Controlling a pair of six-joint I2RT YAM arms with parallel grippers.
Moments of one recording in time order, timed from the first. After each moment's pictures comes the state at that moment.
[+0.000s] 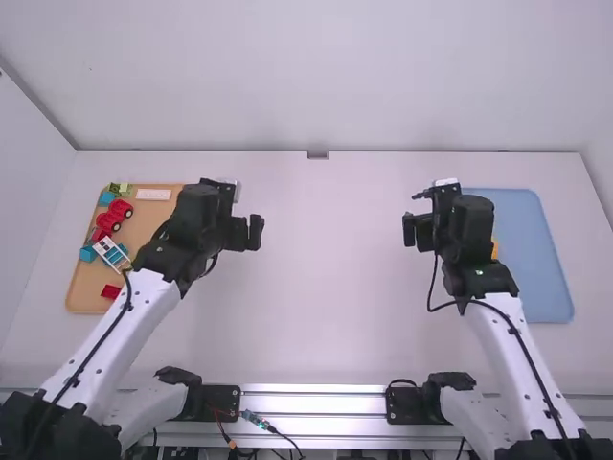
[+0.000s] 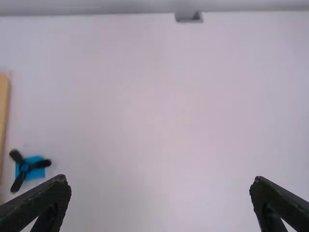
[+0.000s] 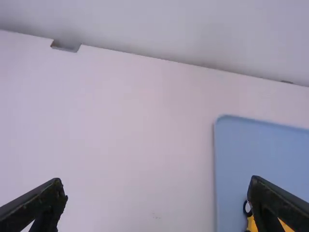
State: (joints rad) left arm -0.23 1.15 0.92 -0.52 0.02 -0.16; right arm 0.08 1.08 0.80 -0.31 0.00 -0.17
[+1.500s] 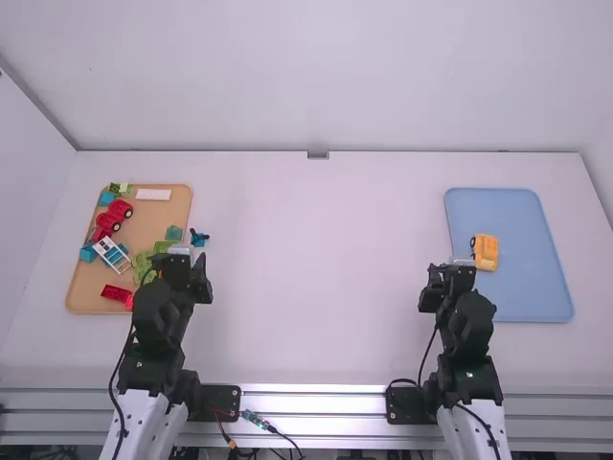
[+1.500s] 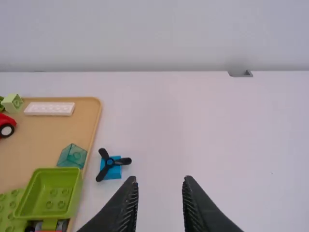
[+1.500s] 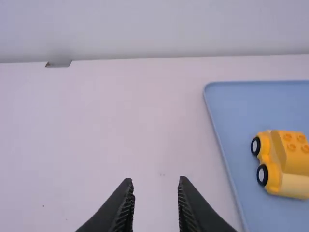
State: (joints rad) left arm 0.00 0.38 0.19 -0.11 0.00 -0.01; right arm 0.00 0.35 0.10 -0.11 -0.02 -0.01
